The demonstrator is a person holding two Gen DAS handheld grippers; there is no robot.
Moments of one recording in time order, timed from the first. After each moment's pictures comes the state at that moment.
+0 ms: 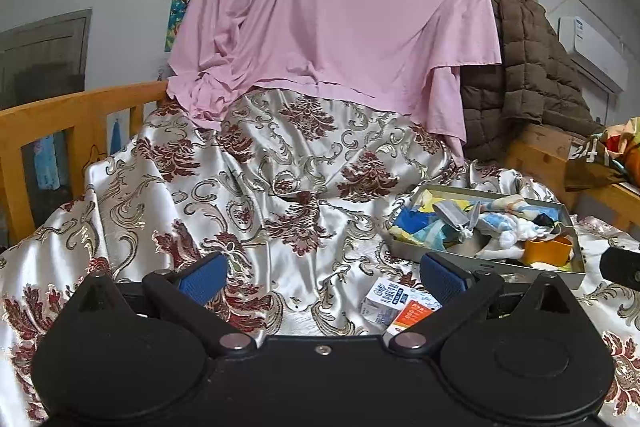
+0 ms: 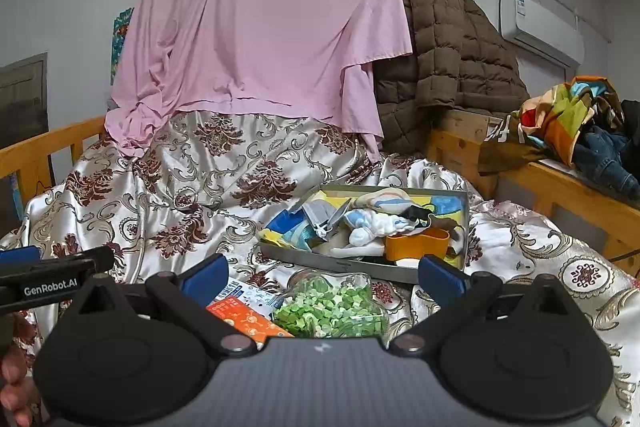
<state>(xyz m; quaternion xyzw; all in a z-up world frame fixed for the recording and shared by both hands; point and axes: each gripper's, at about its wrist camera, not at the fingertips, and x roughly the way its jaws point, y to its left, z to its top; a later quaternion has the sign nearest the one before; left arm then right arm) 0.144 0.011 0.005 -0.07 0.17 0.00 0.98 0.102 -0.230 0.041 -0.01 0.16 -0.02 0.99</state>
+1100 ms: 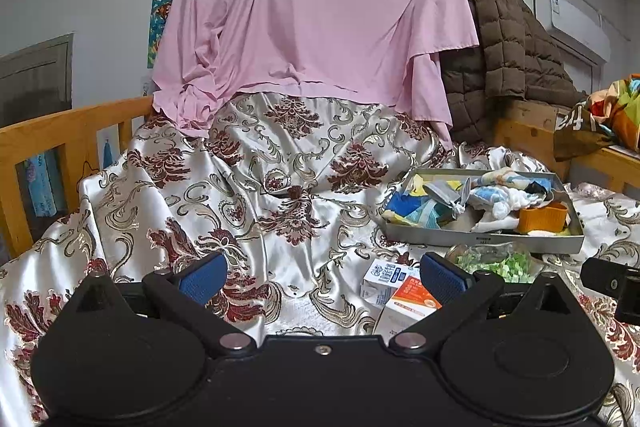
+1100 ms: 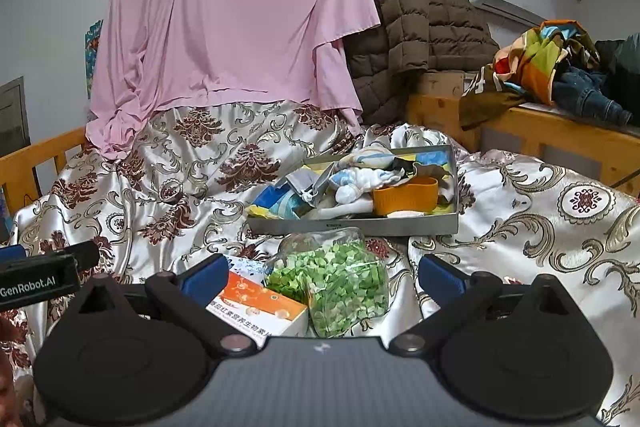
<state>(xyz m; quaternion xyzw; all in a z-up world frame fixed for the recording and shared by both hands) 0.131 -0.002 -0.014 -0.02 0.16 -0.02 0.99 0.093 -0.243 -0.010 0.05 0.16 -0.04 0.98</state>
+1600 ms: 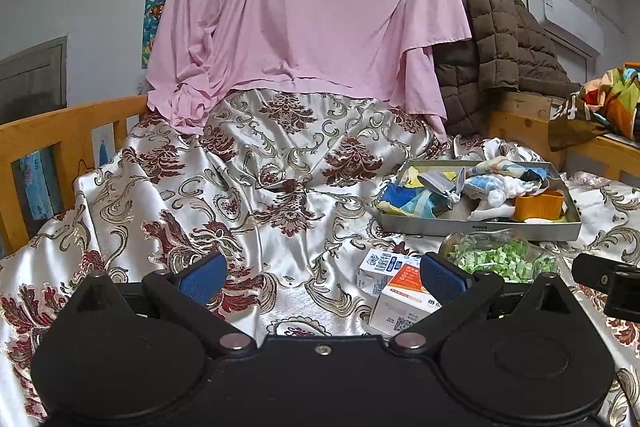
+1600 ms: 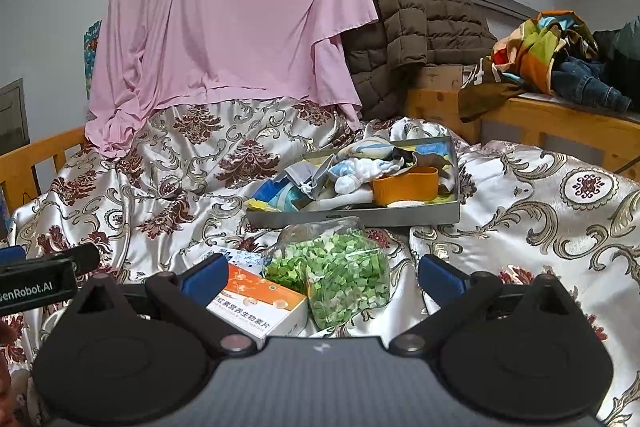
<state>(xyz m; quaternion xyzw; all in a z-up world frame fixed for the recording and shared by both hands) 0.127 -0.007 -0.024 -0.01 0.16 -0.02 0.99 0.092 -0.242 -0.024 0.05 0.16 -0.04 0.98</state>
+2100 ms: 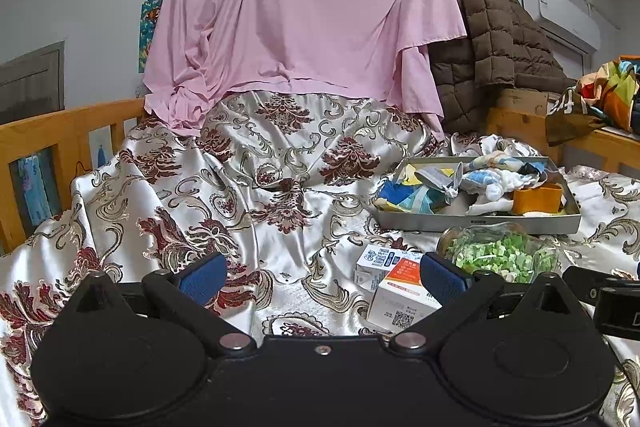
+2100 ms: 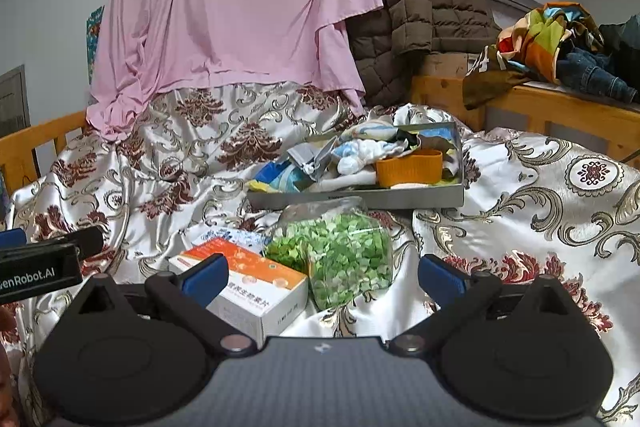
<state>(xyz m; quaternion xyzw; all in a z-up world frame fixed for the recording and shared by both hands) 0.126 -0.010 -0.033 0.00 0.16 -0.03 0.99 0.095 -0.236 -0.037 0.04 0.18 -0.04 0.98</state>
